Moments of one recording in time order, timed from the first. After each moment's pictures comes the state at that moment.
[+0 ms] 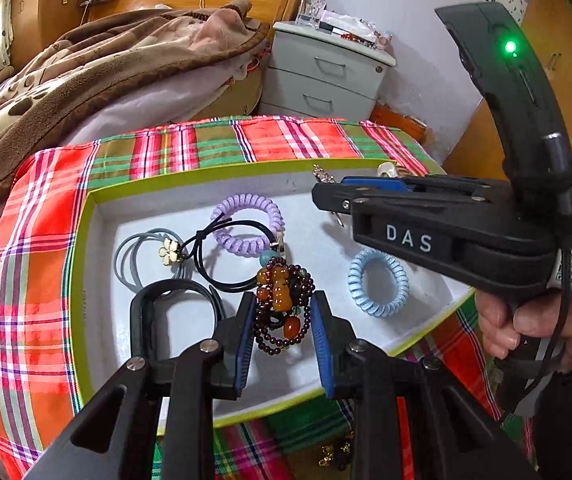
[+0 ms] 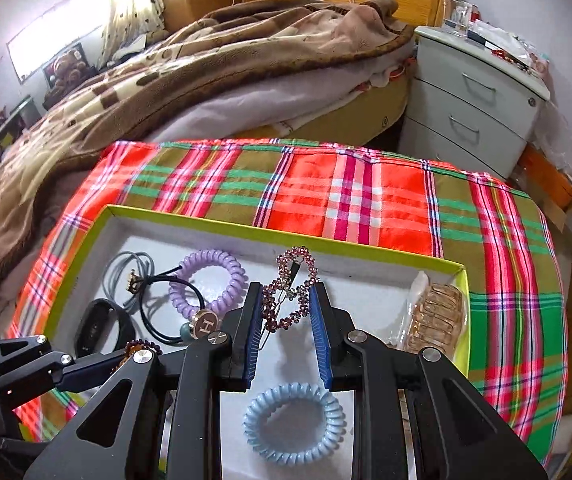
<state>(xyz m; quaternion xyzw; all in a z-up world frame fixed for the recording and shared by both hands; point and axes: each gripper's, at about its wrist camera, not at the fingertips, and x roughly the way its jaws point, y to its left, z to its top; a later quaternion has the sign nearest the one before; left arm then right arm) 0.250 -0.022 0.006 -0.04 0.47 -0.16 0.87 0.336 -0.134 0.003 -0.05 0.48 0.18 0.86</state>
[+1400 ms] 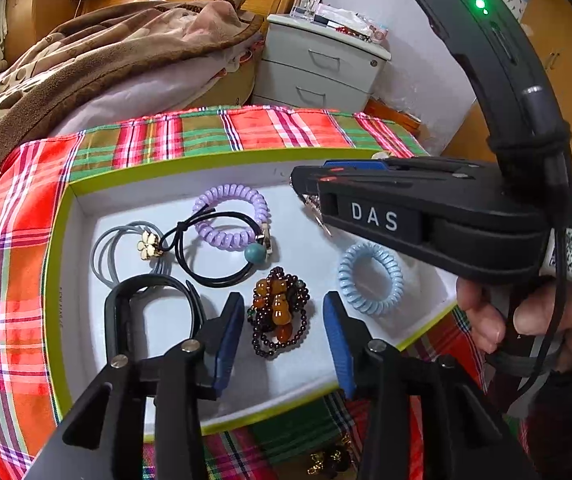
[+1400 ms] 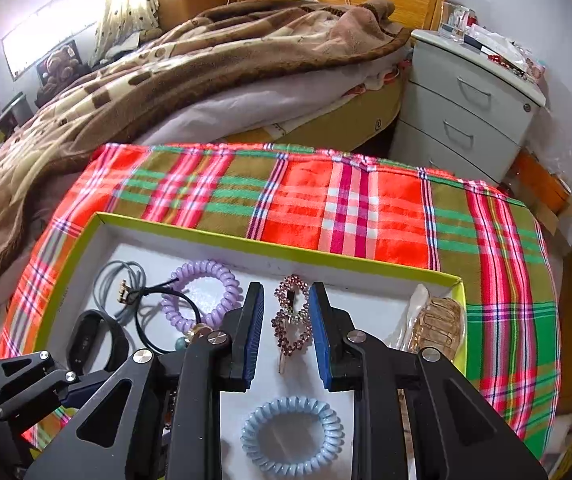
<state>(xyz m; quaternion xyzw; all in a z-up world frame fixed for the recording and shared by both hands) 0.255 -0.029 0.000 -0.05 0.47 -0.17 0.86 0.342 -0.131 0.006 -0.06 0.47 0.17 0.86</state>
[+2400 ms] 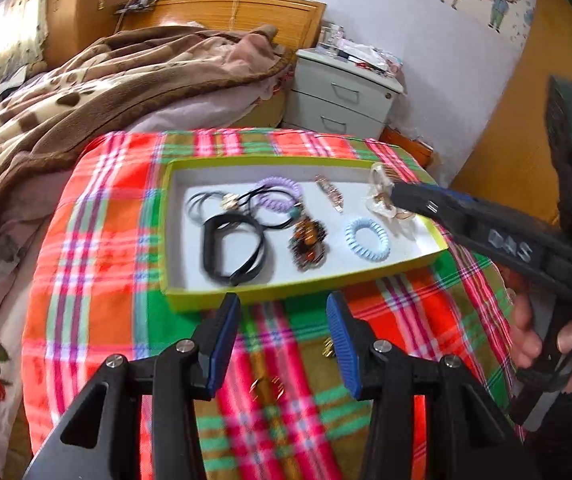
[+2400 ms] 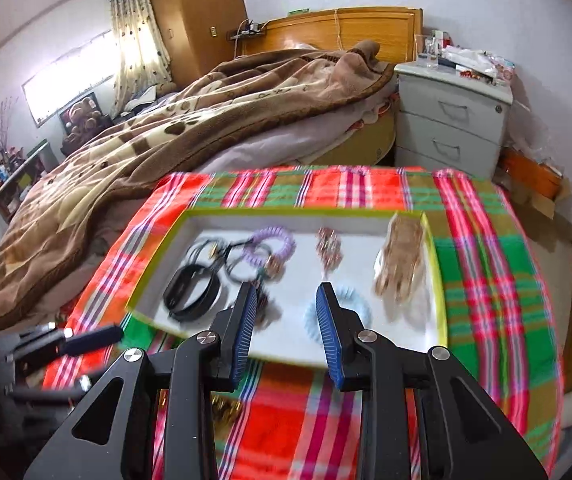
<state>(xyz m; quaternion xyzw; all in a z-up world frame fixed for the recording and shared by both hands) 0.158 0.021 0.034 -0.07 0.43 -0.11 0.89 0.224 -0.152 0.046 0.01 0.41 0.18 0.90</state>
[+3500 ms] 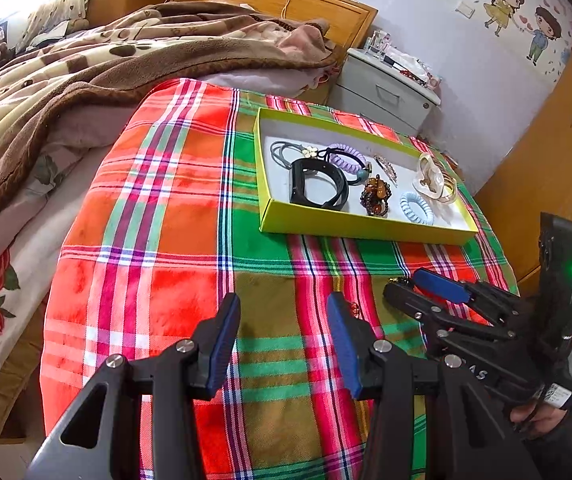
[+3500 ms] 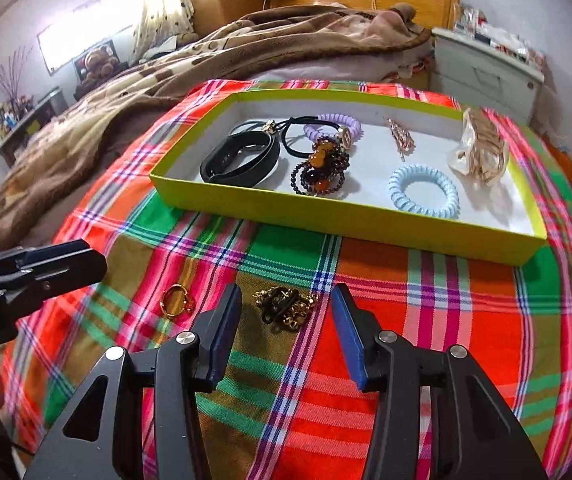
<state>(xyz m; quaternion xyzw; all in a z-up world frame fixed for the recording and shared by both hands) 0.121 0.074 0.004 -0.13 0.45 -0.07 0.88 0.172 -0.099 -0.025 -0.05 0.45 0.20 0.87</state>
